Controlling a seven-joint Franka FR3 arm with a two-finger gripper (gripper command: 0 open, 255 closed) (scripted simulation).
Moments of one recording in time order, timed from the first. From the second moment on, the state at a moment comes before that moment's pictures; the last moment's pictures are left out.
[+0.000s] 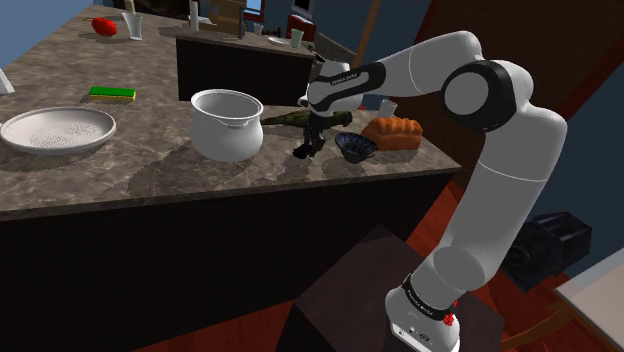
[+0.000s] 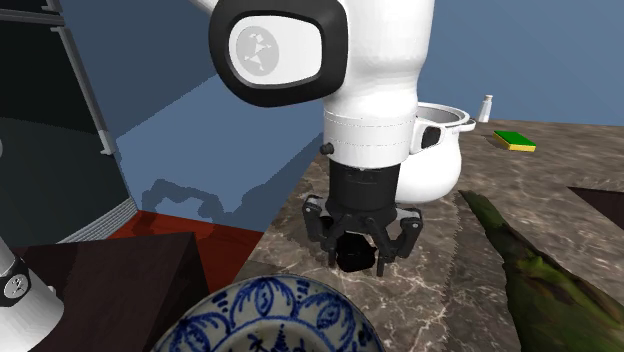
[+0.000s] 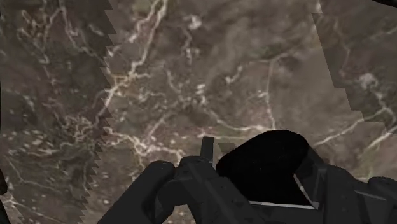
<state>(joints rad) -0.10 0.24 -0.11 -1.96 0.09 2.22 -1.41</state>
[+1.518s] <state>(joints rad) -0.09 0.17 -0.12 -1.87 0.08 2.07 -1.39</state>
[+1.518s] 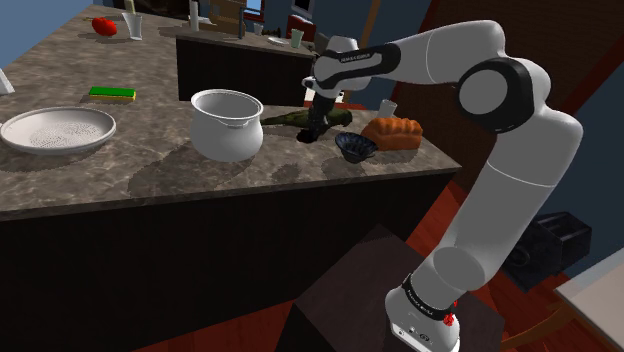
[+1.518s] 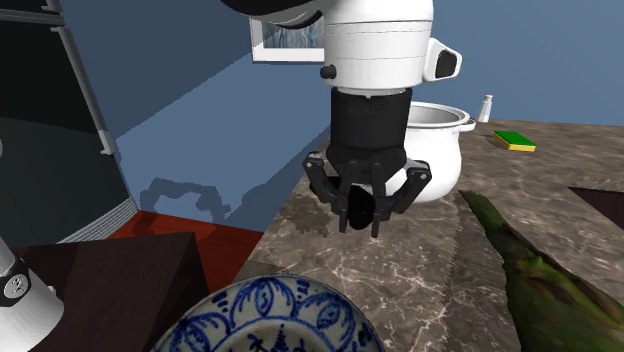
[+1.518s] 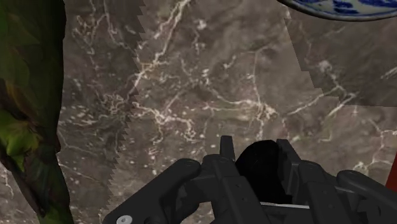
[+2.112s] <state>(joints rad) -0.09 0.14 -0.12 -1.79 0.07 1.95 -1.38</state>
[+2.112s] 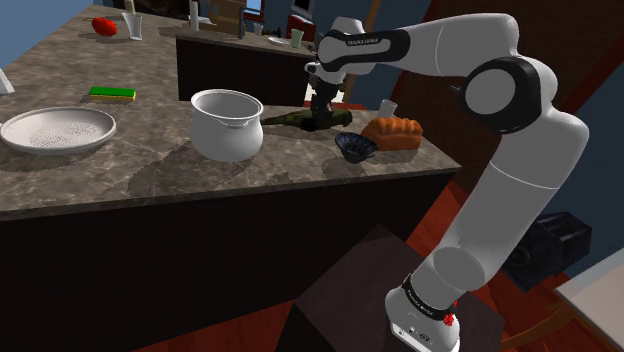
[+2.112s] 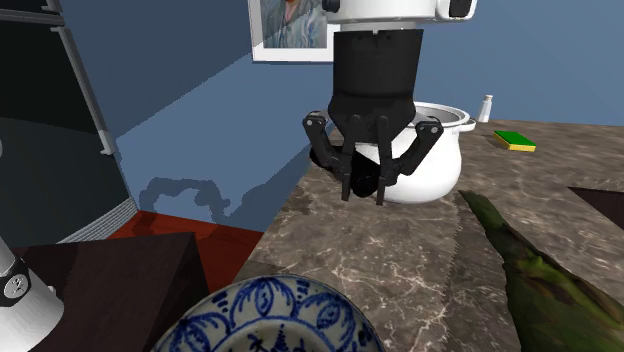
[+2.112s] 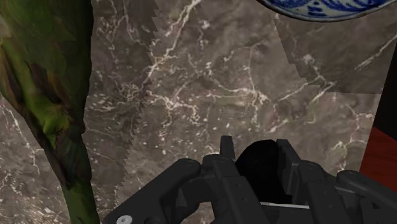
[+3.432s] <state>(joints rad) -0.24 0.02 -0.25 -1.84 0.06 1.87 -1.66</state>
